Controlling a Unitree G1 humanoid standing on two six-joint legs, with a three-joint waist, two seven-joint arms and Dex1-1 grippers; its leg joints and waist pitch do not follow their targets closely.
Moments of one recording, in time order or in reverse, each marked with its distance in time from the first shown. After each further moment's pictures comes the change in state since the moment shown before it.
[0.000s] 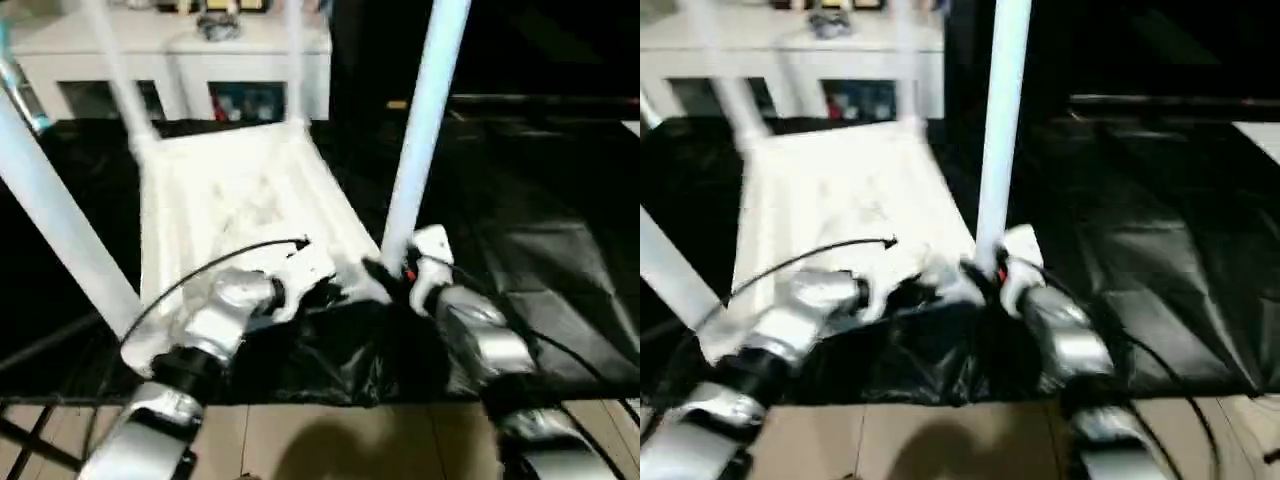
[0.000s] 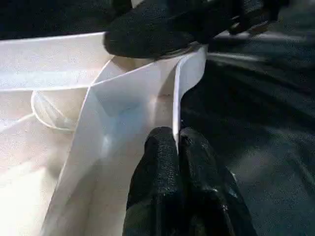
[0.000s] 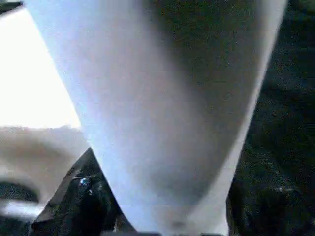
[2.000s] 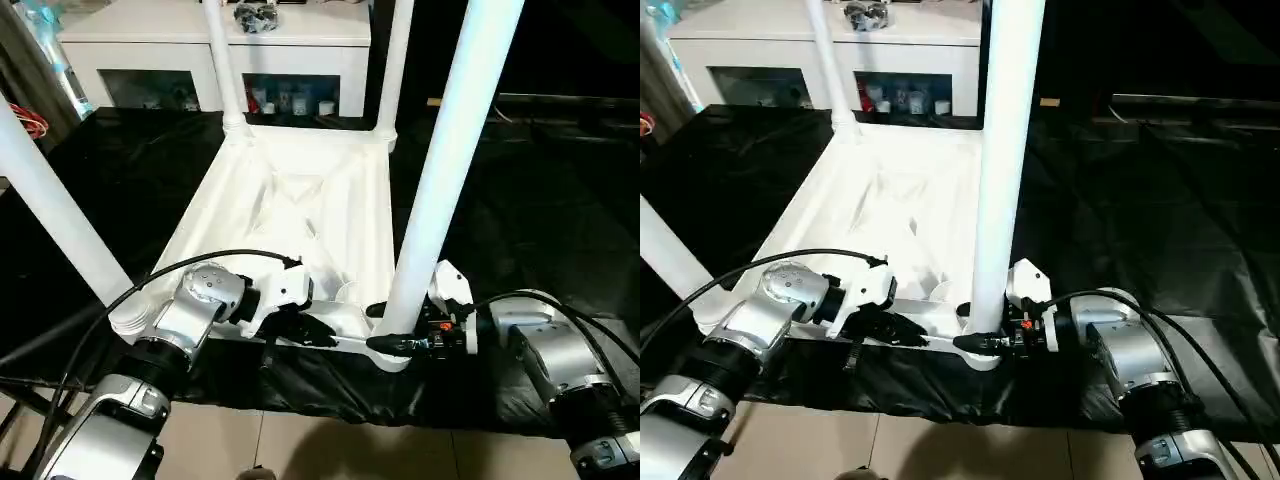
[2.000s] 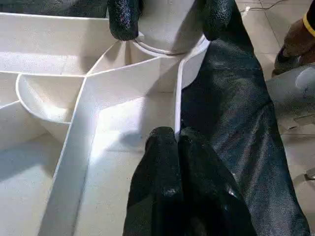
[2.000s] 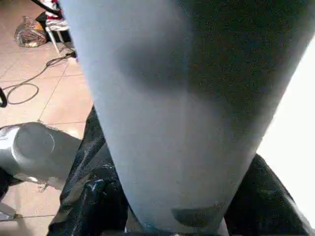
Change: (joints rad) left arm -0.016 0.191 -0.052 0.049 -0.141 -0.208 -0.596; right arm 0.166 -0.337 0.223 -0.344 0.101 0.000 0.966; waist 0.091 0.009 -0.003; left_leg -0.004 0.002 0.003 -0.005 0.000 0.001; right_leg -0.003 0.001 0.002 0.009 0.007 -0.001
